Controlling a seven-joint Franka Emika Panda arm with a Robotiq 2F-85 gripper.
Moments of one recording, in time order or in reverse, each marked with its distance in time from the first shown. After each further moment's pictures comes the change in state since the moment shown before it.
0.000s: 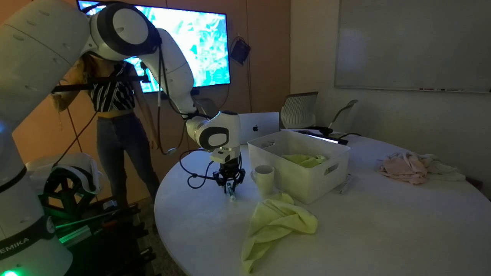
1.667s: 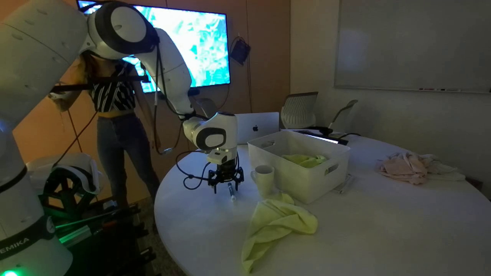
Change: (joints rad) arm 0.024 -0.012 -0.013 -0.036 0.003 -0.001 0.001
